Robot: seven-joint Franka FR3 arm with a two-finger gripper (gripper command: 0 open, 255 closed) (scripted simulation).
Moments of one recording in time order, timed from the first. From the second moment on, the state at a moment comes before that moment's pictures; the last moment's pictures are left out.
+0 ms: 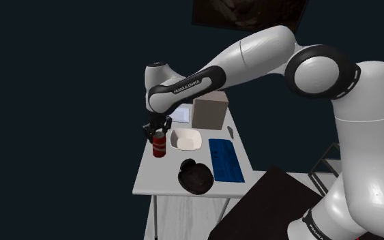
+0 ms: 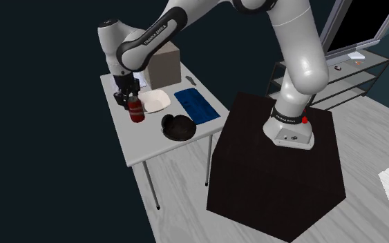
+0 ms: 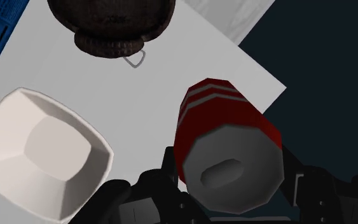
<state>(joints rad) 0.11 0.59 0.22 -1.63 -0.14 2.20 0.39</state>
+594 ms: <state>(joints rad) 0.00 0.28 0.24 -2.07 -0.08 2.33 0.29</state>
